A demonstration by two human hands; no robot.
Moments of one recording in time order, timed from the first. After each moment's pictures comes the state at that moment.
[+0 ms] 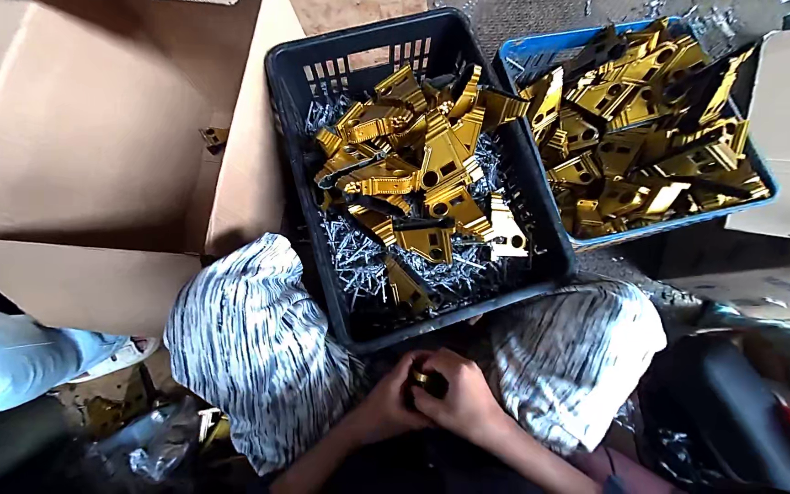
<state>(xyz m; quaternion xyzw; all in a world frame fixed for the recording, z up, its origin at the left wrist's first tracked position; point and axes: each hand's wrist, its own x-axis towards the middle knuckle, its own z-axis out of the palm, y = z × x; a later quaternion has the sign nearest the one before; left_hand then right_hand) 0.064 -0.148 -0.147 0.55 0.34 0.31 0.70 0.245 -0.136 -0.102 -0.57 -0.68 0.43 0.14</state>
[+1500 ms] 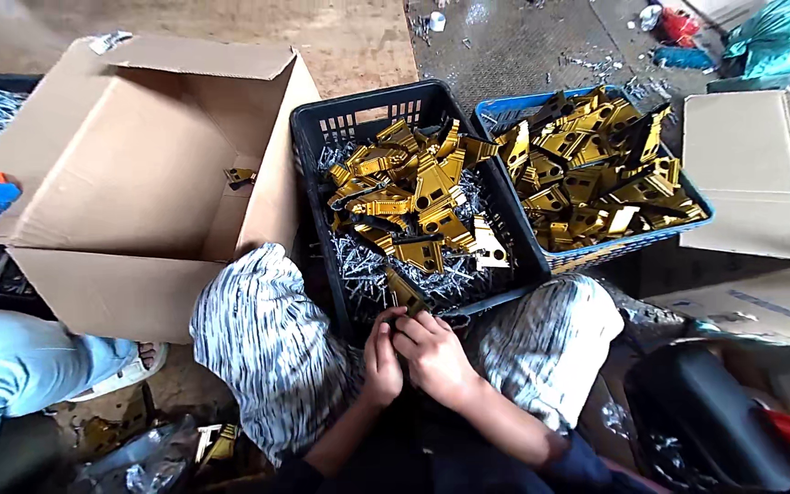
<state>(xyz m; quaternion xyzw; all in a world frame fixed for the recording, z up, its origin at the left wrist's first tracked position) 0.093 -0.117 -0.138 0.48 0.40 0.64 0.44 0.210 -0.104 -0.088 -0.40 -0.87 0.04 0.29</state>
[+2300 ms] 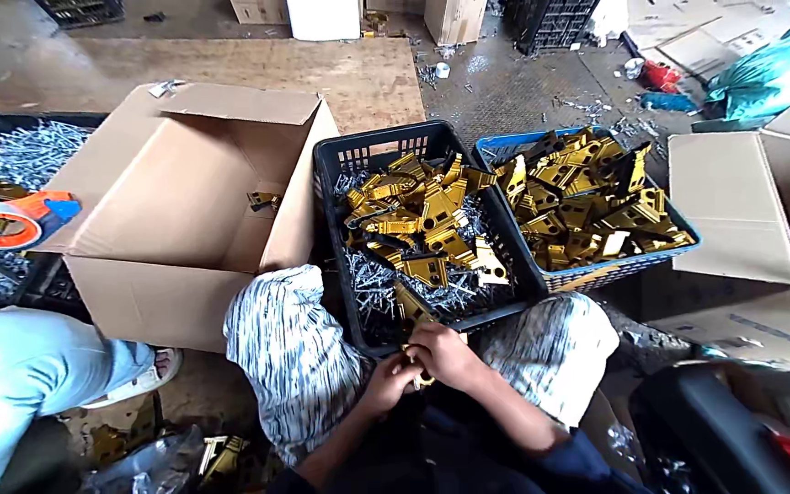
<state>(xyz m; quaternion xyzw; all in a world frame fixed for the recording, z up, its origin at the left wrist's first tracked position) 0.071 -0.141 -0.127 0.31 0.51 0.36 0.72 0.233 -0.080 -0.090 -0.41 -0.83 0.32 0.18</state>
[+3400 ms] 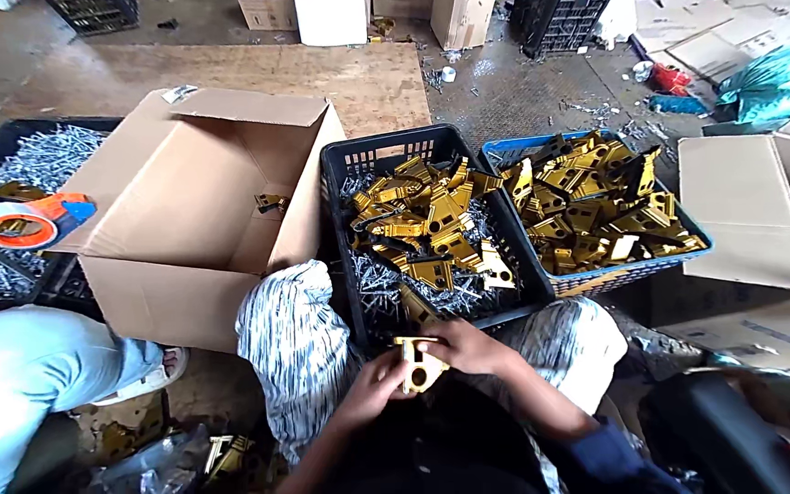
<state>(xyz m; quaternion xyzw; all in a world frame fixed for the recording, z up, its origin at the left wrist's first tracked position) 0.036 -0.148 -0.090 0.38 0.46 0.36 0.72 0.258 -0.046 -0.067 -0.38 -0.81 0.45 0.04</state>
